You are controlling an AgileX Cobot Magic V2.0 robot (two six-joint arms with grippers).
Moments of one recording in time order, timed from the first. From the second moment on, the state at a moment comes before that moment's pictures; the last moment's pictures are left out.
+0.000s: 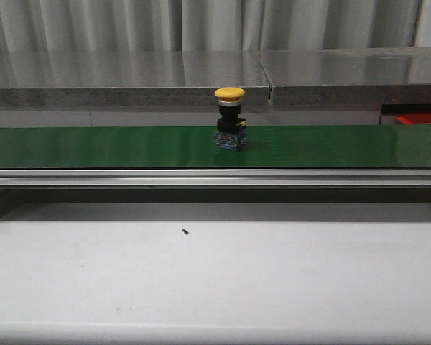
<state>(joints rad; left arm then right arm) -0.03 0.54 -0.53 -0.55 0.52 0.56 -0.56 2.25 -2.00 0.21 0.95 -0.21</state>
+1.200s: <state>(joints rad) -0.03 0.54 -0.53 -0.55 0.52 0.56 -0.53 2.19 -2.11 0.30 1.03 -0.30</state>
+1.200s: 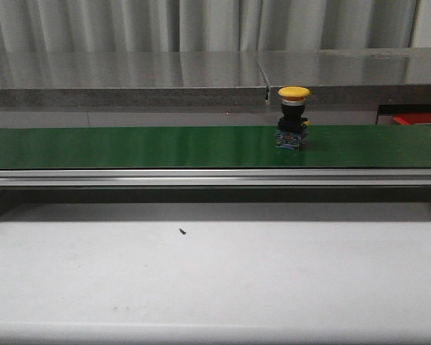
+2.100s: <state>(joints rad) -0.03 0.54 -0.53 -0.55 0.52 0.56 -0.12 1.50 -1.25 0.36 0.86 -0.49</state>
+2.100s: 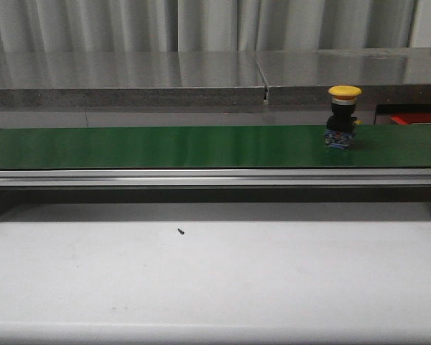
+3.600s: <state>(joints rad) -0.03 0.54 -0.53 -0.55 0.52 0.56 -0.49 1.63 -1.49 0.36 0.98 -0.37</state>
